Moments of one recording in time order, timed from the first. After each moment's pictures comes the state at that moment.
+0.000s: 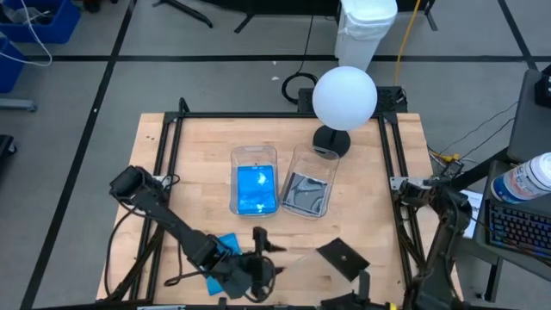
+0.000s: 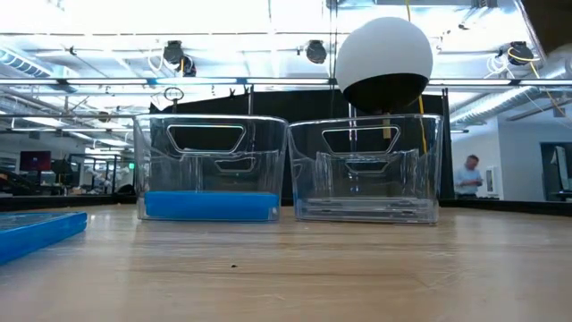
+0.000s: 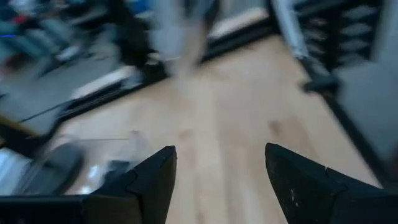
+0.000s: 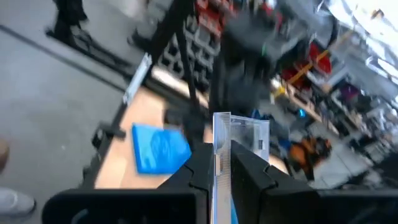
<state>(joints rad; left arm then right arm) -0.68 1.87 1.46 -0.17 -0.70 0.01 1.08 1.92 1.86 -0.58 1.21 0.02</state>
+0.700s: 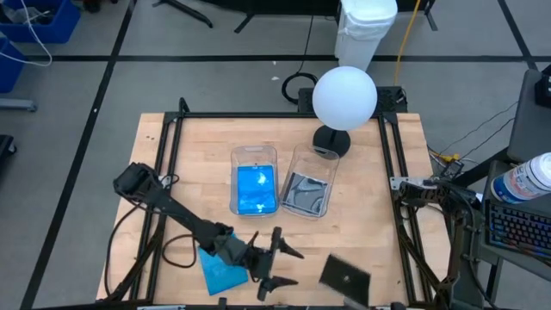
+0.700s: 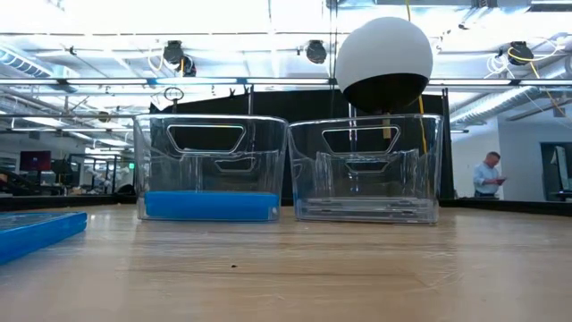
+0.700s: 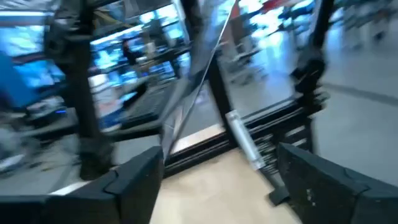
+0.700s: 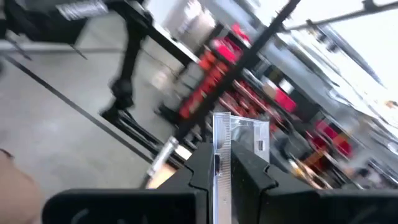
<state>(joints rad) -0.58 1.87 1.24 0.64 -0.32 0.31 1.23 1.88 1.86 0.02 1.14 -0.61</state>
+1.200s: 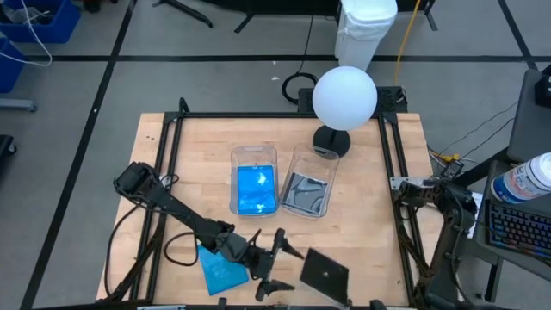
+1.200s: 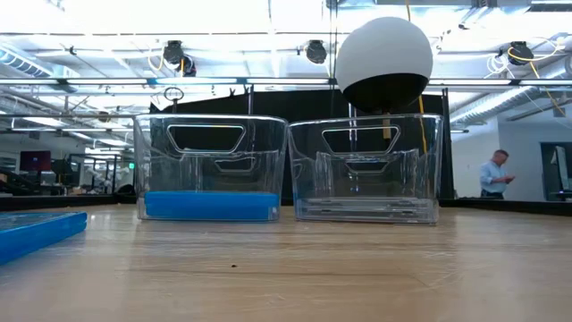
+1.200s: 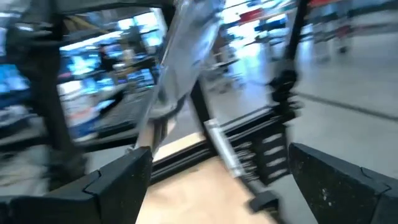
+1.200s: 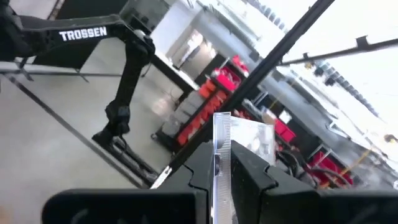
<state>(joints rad) -0.55 1.87 1.24 0.65 -0.19 0.28 1.13 1.88 1.76 0.31 0.96 -0.81</state>
